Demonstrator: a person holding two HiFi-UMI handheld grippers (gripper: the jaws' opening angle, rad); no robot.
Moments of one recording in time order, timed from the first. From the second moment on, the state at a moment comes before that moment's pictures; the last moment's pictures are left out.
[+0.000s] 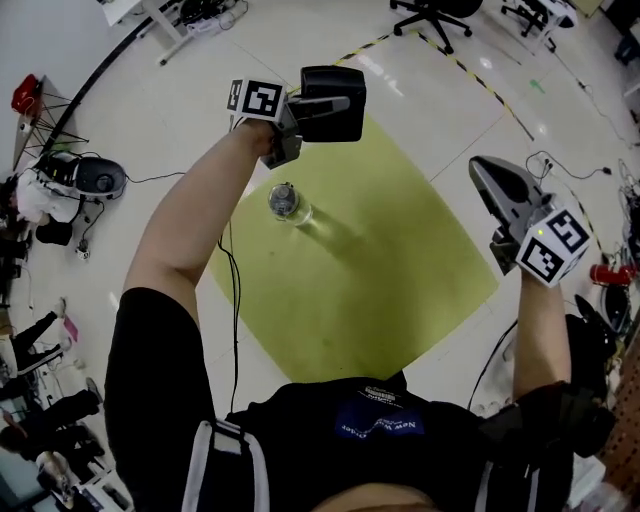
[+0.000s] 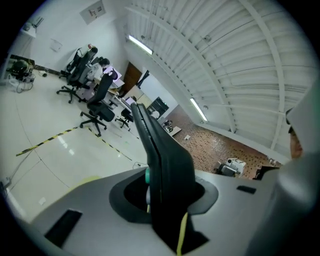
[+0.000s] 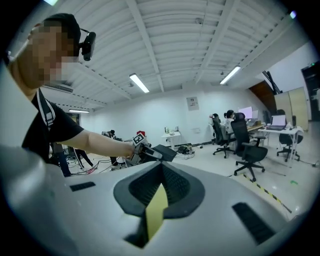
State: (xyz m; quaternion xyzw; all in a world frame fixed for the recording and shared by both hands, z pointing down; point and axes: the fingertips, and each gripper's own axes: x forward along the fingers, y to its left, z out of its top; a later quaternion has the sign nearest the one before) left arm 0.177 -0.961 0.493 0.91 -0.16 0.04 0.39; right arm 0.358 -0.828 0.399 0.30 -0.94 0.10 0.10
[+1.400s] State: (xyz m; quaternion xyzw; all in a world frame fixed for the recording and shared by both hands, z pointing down) left arm 0.203 -0.994 0.704 0.85 -0.13 0.35 0.38; right arm 0.334 -0.879 0.487 0.28 -0.94 0.14 0.10
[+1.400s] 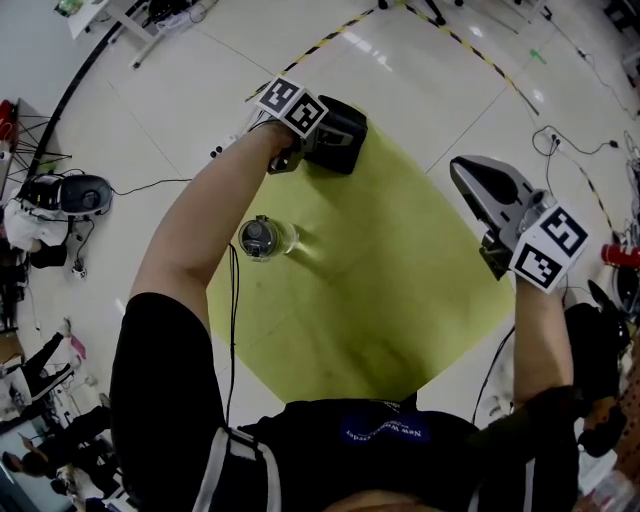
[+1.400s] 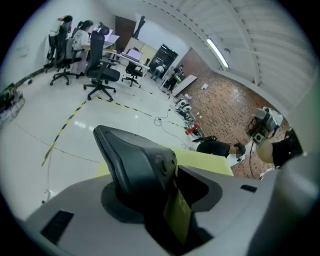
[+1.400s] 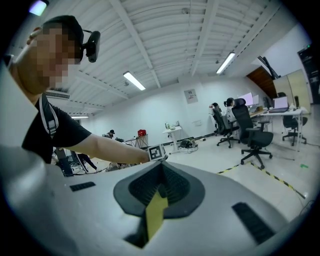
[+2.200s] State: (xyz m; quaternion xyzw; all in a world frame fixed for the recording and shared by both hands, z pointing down) left arm 0.168 -1.000 0.740 0.79 -0.23 0.35 0.45; right arm 0.351 -0.870 0.479 0.29 -0.94 0.15 0.09
